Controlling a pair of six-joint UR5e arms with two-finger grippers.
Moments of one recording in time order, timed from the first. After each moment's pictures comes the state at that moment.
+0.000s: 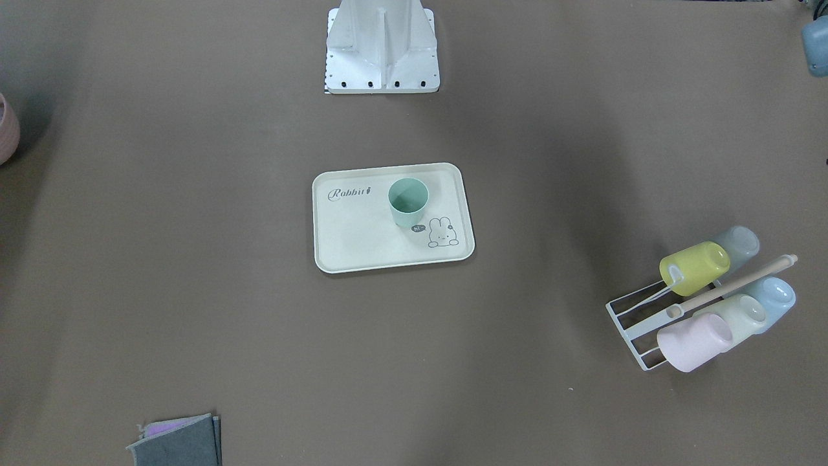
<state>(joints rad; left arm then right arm) -1.44 -1.66 -1.77 -1.65 -2.22 0.11 1.62 -1.72 1.72 -1.61 2.34 -0.11</state>
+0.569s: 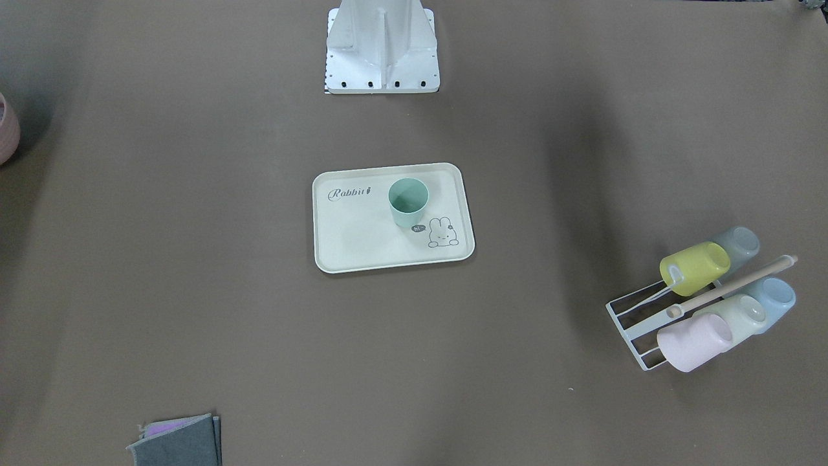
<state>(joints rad) -1.53 -1.44 -1.73 -1.65 -2.39 0.11 1.62 -1.71 1.72 -1.61 2.34 -0.11</state>
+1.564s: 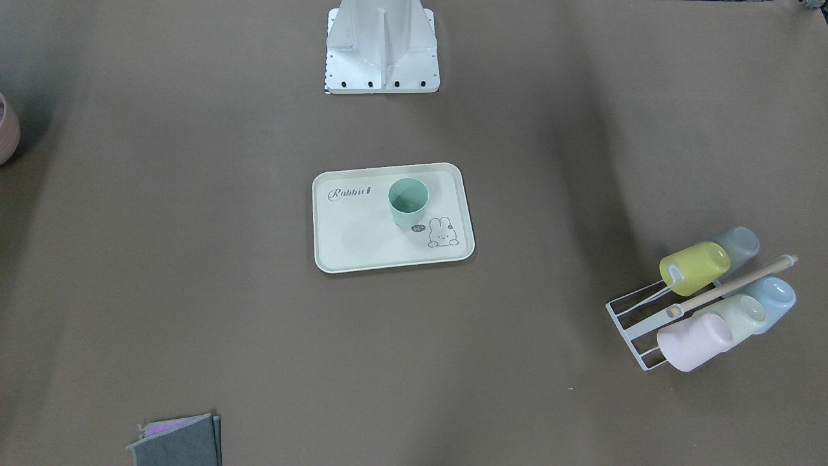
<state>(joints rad) -1.57 -1.39 -1.72 -1.65 -2.39 0.12 1.61 -1.71 1.71 -1.61 2.34 -0.11</state>
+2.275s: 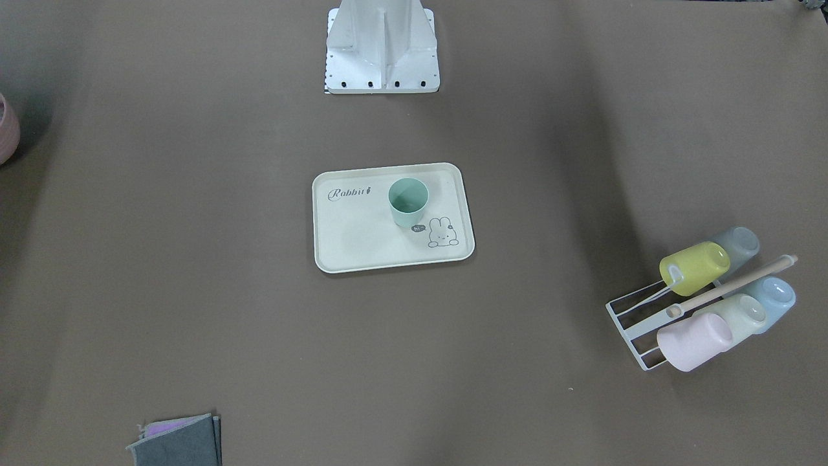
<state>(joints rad) -1.57 -1.39 -1.71 -1.65 -2.38 0.11 1.61 -1.71 1.71 -1.61 2.34 -0.11</state>
